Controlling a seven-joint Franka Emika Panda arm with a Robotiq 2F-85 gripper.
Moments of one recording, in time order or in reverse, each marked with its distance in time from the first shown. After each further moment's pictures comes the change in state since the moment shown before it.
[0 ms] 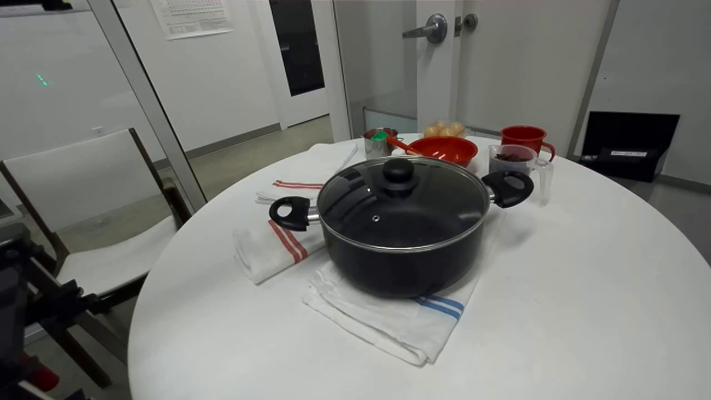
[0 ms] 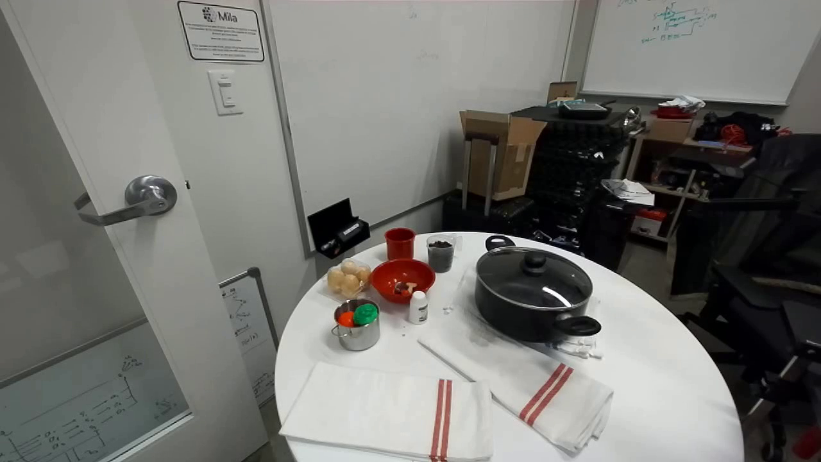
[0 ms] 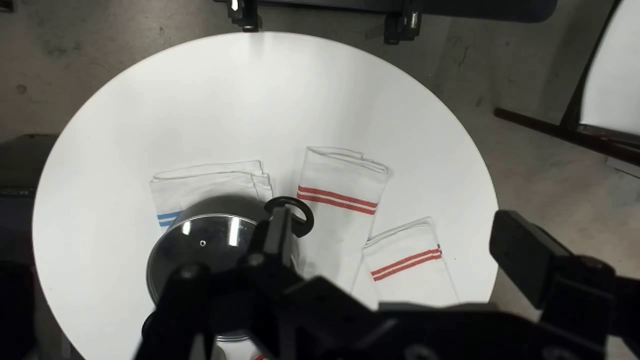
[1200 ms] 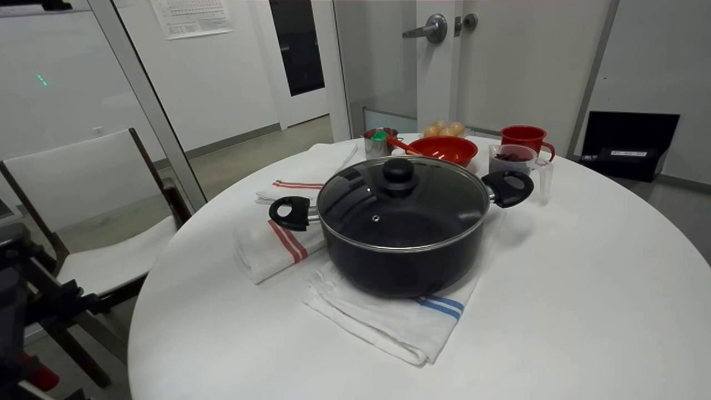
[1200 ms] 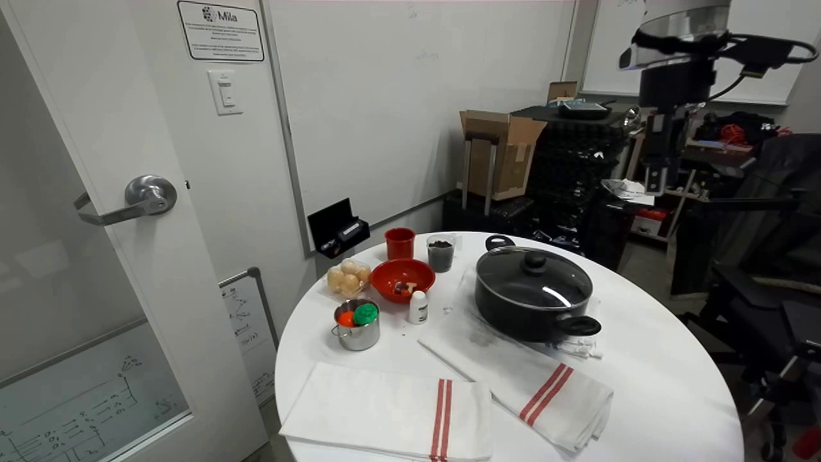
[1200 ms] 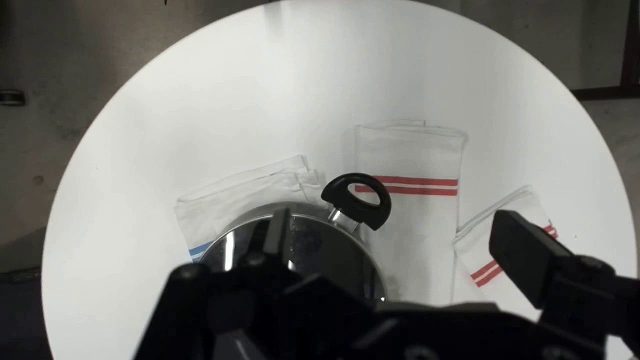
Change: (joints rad) arm -0.072 0.727 -0.057 0.351 0.014 0.180 0.066
